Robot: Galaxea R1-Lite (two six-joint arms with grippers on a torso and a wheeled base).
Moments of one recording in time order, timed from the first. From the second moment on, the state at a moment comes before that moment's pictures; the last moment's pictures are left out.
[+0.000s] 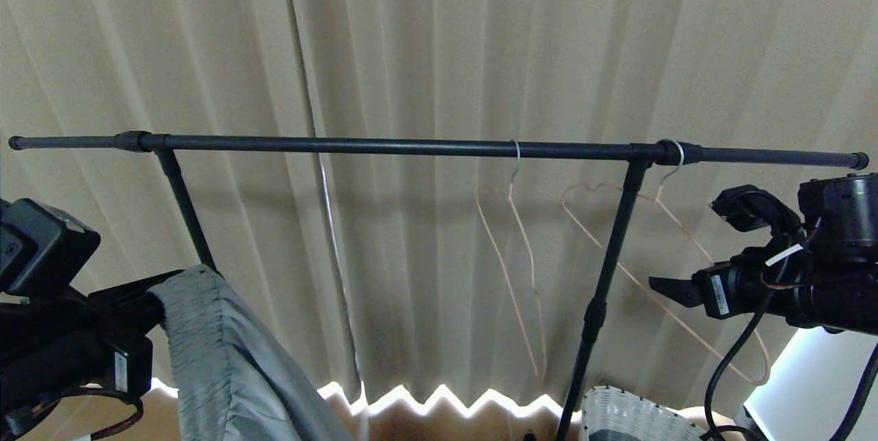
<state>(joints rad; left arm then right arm) -0.29 1.06 -0.43 -0.38 0.03 0.34 0.10 1.56 -0.71 -0.20 0.00 -0.07</state>
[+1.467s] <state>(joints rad) -0.29 1.05 -0.42 -0.38 0.03 0.35 0.06 1.37 -0.63 -0.20 -0.01 -0.07</state>
